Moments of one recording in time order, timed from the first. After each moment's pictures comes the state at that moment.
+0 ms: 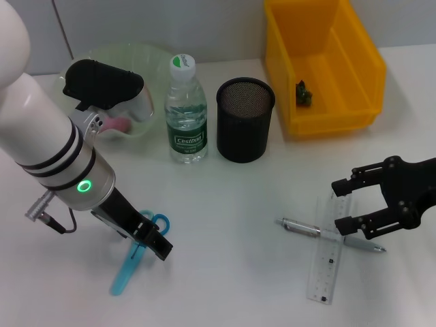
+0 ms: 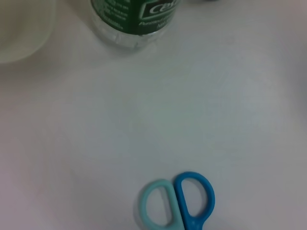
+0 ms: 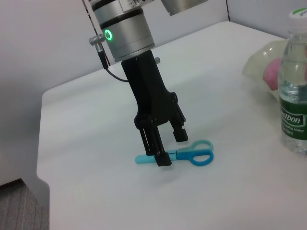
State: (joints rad) left arm -0.77 -2.08 1.59 1.08 2.54 1.52 -2.87; right arm 0.56 1.93 -0.69 -0.78 -2.22 -1.85 1.47
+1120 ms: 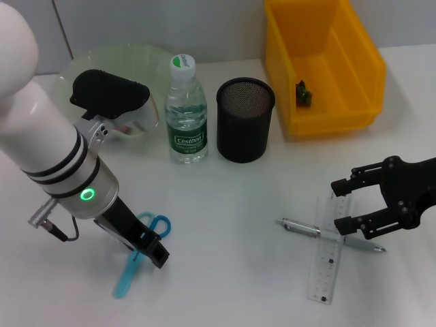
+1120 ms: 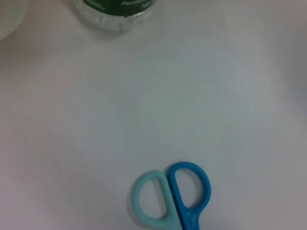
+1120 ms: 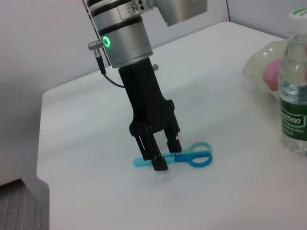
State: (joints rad) left arm -0.78 -2.08 1.61 1.05 2.52 1.52 -2.86; right arm 0.56 1.94 -0.69 -0.78 -2.22 -1.85 1.47
